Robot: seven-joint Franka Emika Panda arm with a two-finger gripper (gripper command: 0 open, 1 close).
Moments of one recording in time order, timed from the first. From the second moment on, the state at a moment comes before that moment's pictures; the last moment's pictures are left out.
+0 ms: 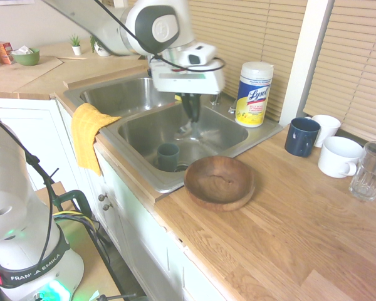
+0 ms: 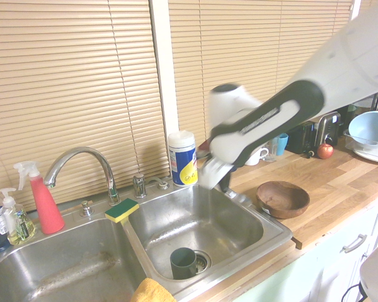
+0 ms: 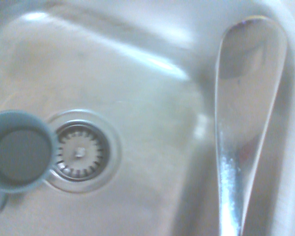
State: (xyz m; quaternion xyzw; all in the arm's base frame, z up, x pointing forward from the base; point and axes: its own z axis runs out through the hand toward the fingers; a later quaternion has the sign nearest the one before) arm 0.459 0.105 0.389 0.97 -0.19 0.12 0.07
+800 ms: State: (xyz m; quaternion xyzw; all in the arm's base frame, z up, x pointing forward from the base) arm 0.519 0.149 0.172 0.98 -0.16 0.02 0.13
